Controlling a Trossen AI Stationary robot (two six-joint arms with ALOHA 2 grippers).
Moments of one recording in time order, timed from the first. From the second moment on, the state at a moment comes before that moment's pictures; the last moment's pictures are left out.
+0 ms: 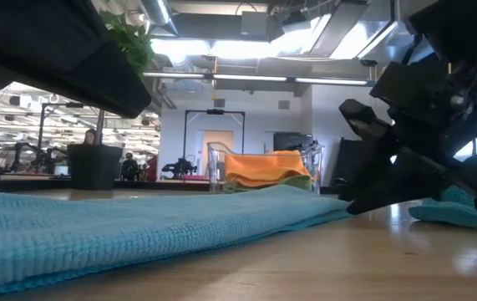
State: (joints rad) left arm -0.81 2.03 1.36 -0.57 -0.93 -1.31; right arm 0.48 1.73 0.59 0.27 0.50 -0.29
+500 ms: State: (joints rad) left arm -0.81 2.03 1.36 -0.57 -0.93 -1.31; right arm 0.49 1.72 0.59 0.26 0.51 -0.30
